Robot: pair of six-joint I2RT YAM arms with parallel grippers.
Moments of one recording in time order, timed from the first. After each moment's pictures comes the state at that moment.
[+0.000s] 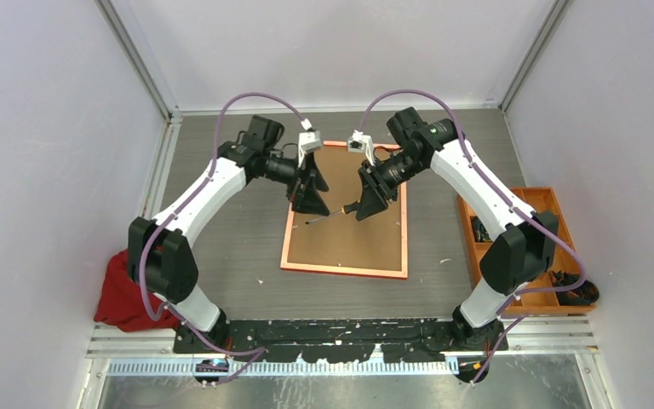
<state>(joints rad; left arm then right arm) -0.38 1.61 1.40 -0.66 1.12 0.40 0.45 1.66 1.64 -1.23 -0.93 -0.45</state>
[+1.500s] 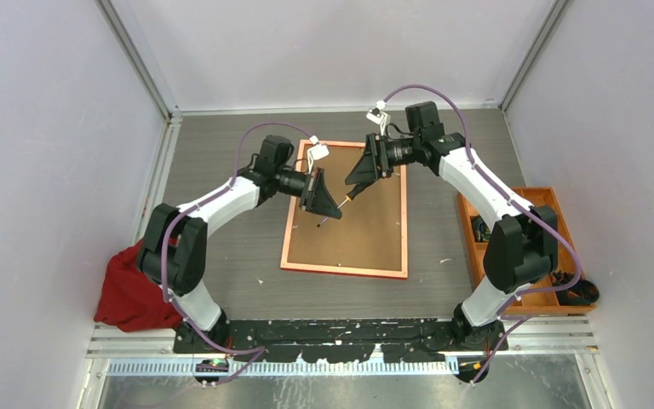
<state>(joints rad) -0.45 1.68 1.14 -0.11 1.26 -0.19 0.33 1.66 1.41 -0.49 -1.07 0.21</state>
